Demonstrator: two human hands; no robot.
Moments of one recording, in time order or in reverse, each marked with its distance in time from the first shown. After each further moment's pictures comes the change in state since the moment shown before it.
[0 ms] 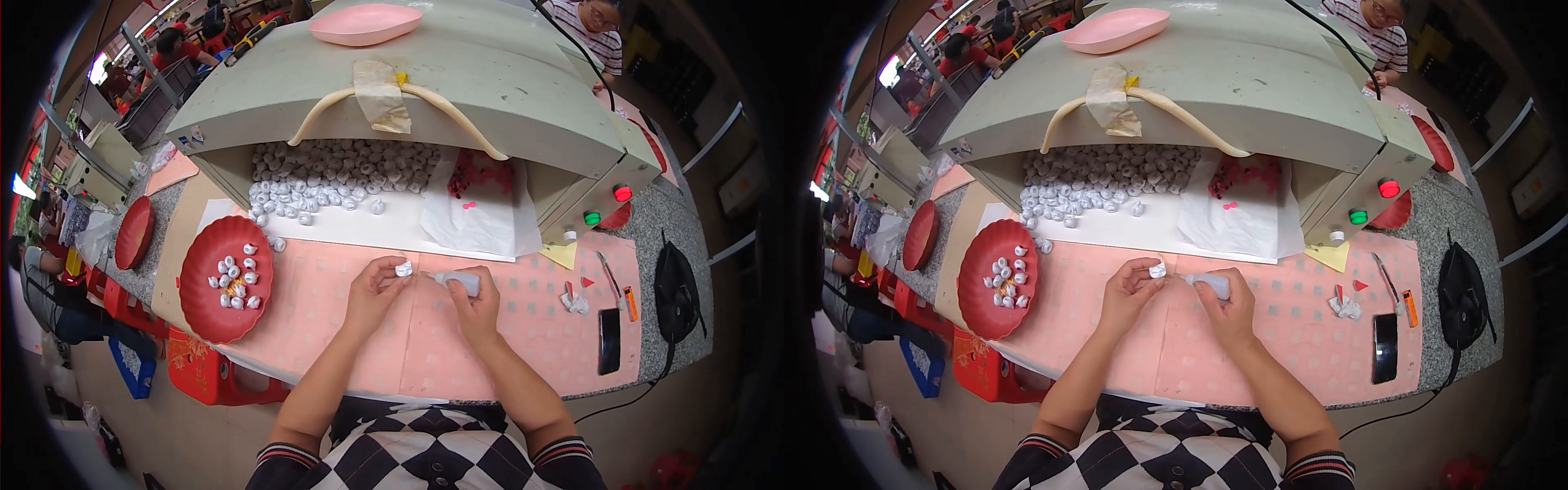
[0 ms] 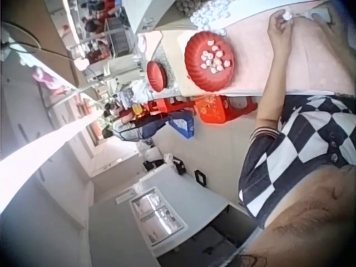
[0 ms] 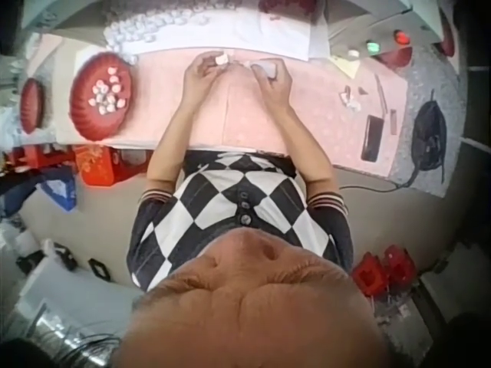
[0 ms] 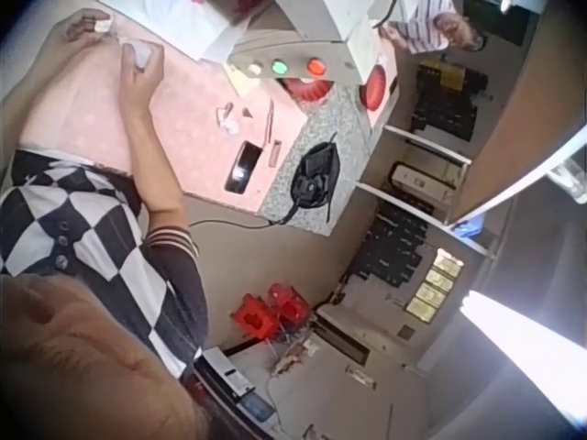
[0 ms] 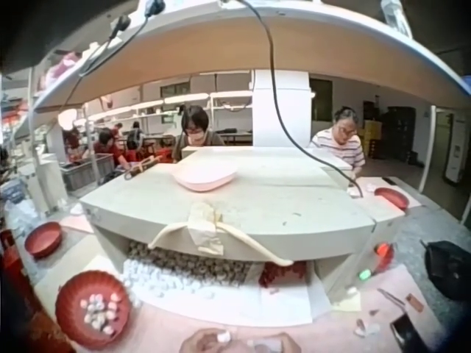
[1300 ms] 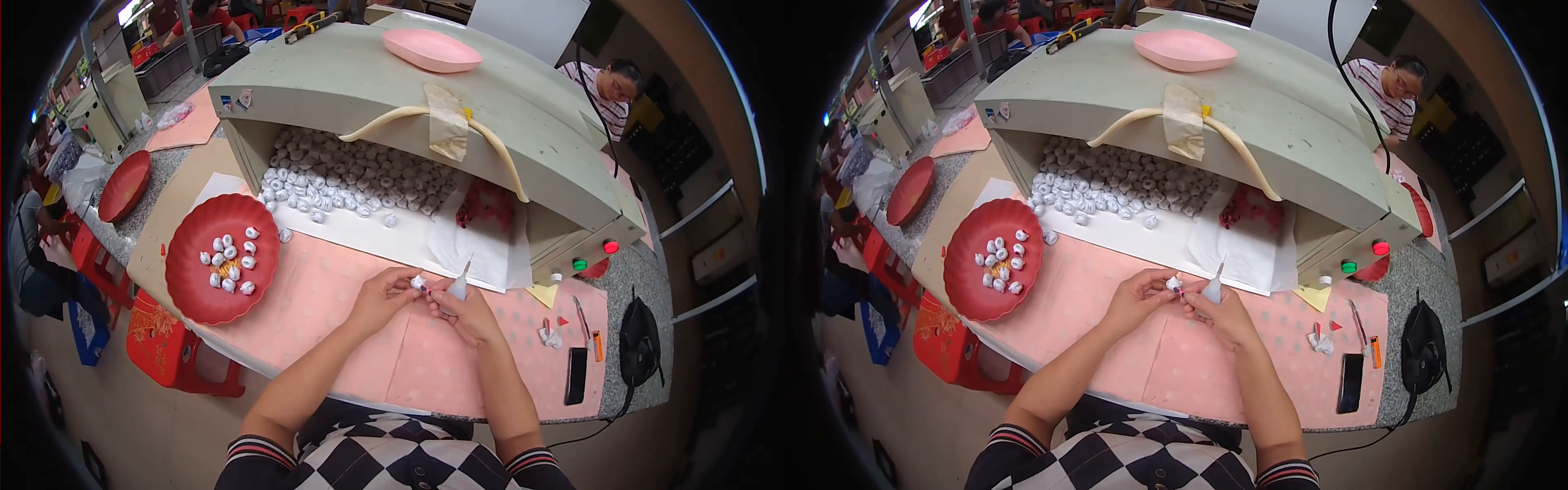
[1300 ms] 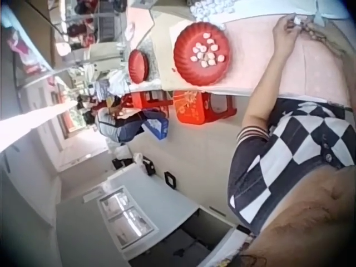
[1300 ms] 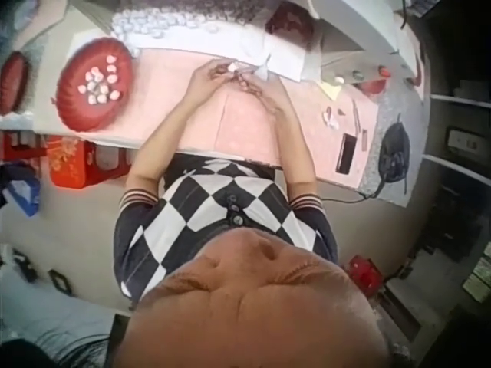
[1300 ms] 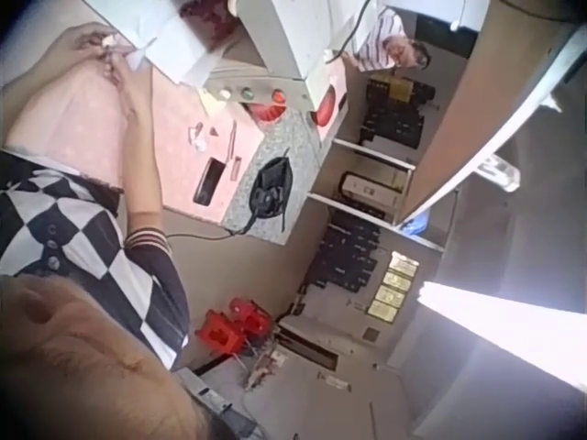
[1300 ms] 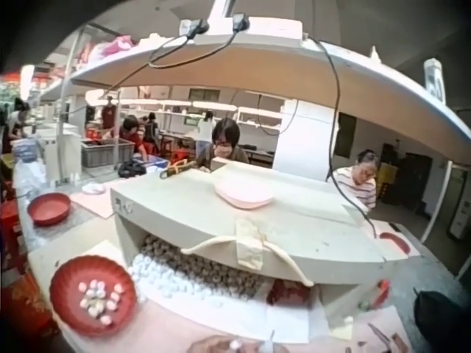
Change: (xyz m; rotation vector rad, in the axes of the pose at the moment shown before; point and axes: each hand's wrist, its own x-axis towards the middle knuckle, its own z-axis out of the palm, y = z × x) left_hand 0.006 -0.003 -0.002 0.018 -0.090 0.076; right_hand 0.039 -0.016 0.000 0.498 -0.389 0.715
